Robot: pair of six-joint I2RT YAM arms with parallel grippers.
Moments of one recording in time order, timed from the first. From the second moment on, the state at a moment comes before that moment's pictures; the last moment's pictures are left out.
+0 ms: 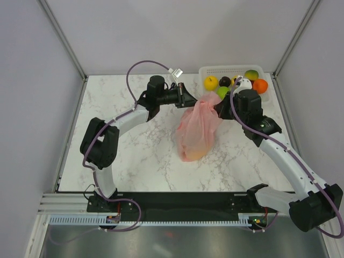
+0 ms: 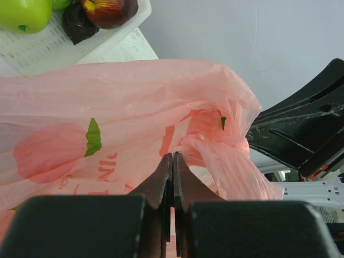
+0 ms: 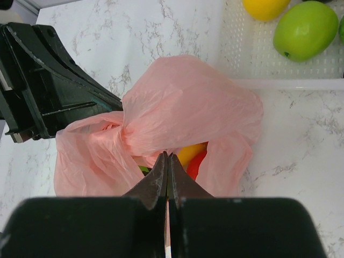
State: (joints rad) left arm -0.53 1.88 1.36 0.35 0.77 -0.78; right arm 0.38 1.14 1.06 -0.34 0.00 0.45
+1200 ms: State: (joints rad) left arm -0.54 2.14 1.62 0.44 1.04 -0.89; right arm 0.38 1.16 1.18 -0.39 -0.05 0.42
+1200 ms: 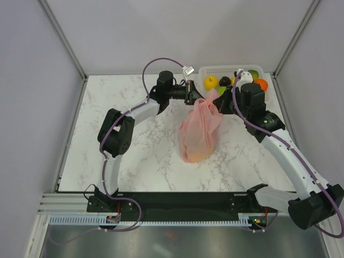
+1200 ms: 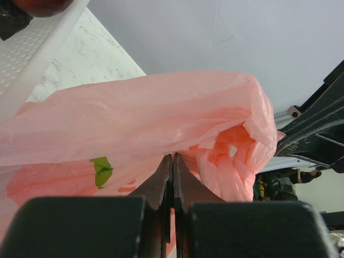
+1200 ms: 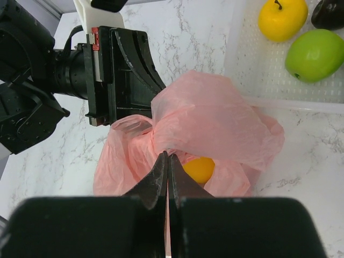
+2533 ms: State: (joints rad) left arm -0.55 2.17 1.56 0.77 1.10 -1.19; right arm 0.33 1.02 1.04 -0.34 0.05 0.38
